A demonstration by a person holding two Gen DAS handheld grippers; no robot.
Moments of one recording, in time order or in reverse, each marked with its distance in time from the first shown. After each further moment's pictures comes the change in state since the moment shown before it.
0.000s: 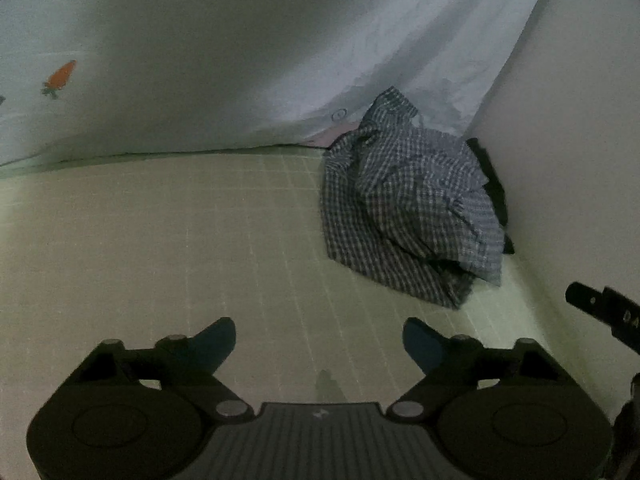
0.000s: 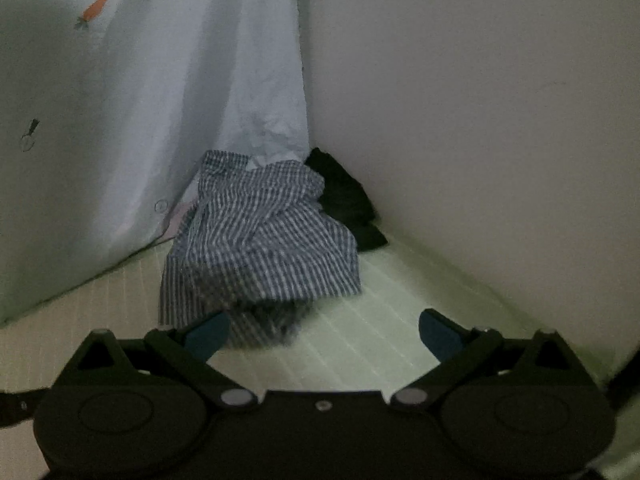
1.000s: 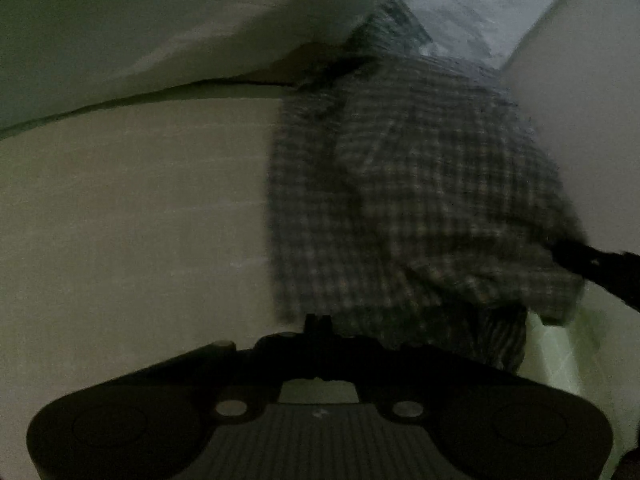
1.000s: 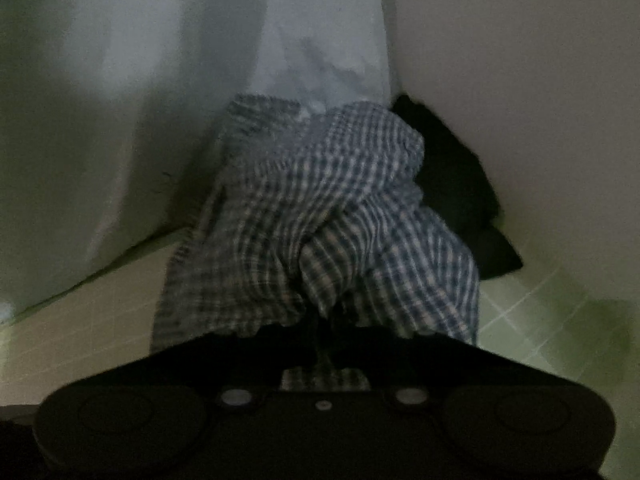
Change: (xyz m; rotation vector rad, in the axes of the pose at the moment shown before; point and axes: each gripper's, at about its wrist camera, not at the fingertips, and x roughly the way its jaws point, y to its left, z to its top) left arm 0.188 -0.005 0.053 -0.012 0.171 -0.087; right arm 0.172 0.051 0.038 -0.054 0.144 0.194
